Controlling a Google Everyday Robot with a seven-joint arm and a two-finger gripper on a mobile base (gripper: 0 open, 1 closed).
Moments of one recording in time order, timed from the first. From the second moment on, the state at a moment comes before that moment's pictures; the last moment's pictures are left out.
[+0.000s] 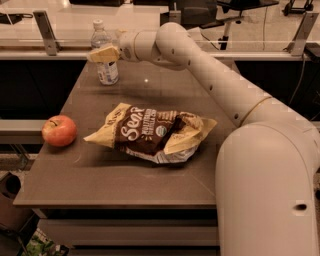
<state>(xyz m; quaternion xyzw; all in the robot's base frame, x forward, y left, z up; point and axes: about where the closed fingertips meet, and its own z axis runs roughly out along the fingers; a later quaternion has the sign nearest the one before) 0.820 0.165 0.938 -0.42 0.63 0.28 0.59</state>
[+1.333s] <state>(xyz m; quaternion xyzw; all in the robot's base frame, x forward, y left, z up) 0.815 0.183 0.931 -0.42 0.63 0.29 0.59</state>
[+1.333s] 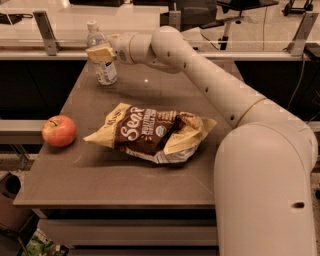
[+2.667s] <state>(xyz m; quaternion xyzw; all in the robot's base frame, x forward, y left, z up) 0.816 0.176 0.979 -0.44 0.61 0.25 0.61</state>
